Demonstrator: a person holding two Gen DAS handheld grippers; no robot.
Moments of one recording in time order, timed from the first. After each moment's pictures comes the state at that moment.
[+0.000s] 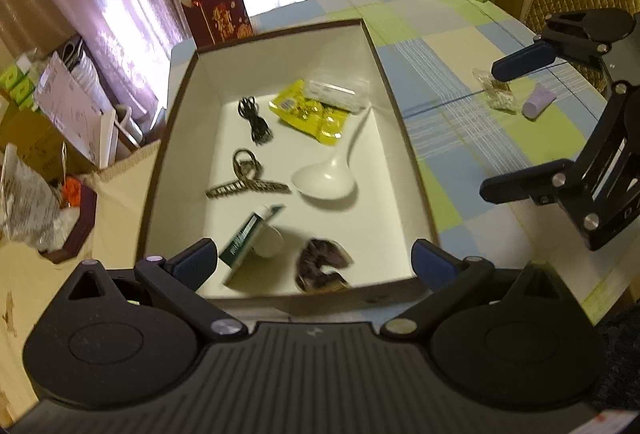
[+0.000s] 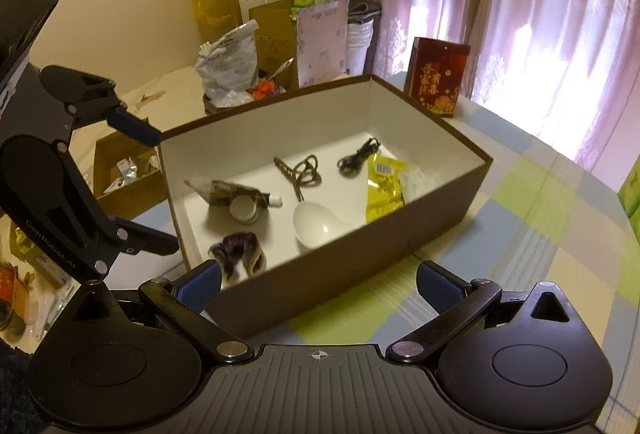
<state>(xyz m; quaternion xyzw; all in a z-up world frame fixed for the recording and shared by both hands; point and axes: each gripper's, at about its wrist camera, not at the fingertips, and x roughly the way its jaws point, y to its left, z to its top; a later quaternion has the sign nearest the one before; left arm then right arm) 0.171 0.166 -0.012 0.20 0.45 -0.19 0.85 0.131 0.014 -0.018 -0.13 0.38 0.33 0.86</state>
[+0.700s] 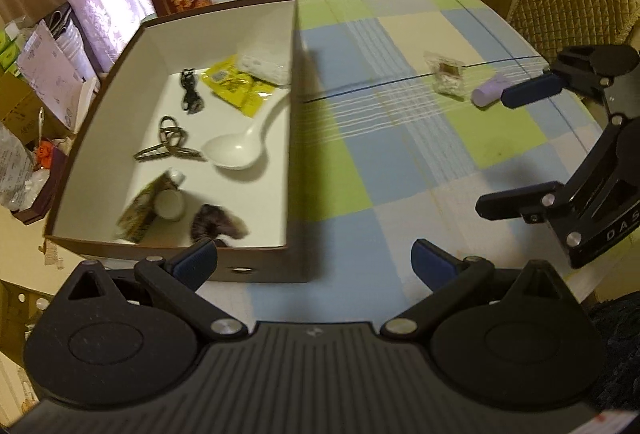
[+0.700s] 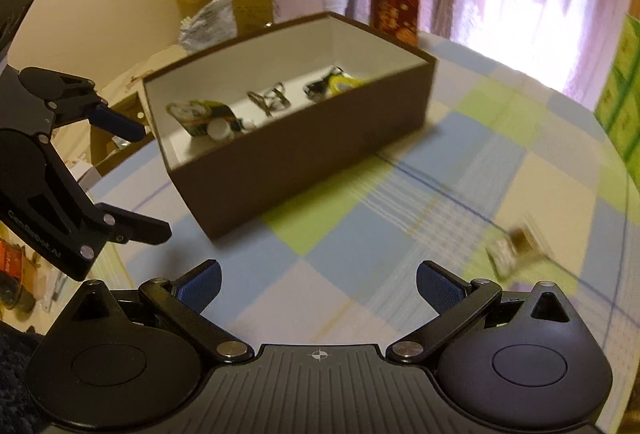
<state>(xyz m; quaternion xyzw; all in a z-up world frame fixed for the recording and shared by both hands) 0.123 0.086 -0.030 0.16 0.48 -0.19 0.84 0.090 -0.084 -0.045 -0.10 0.43 0.30 0.85</state>
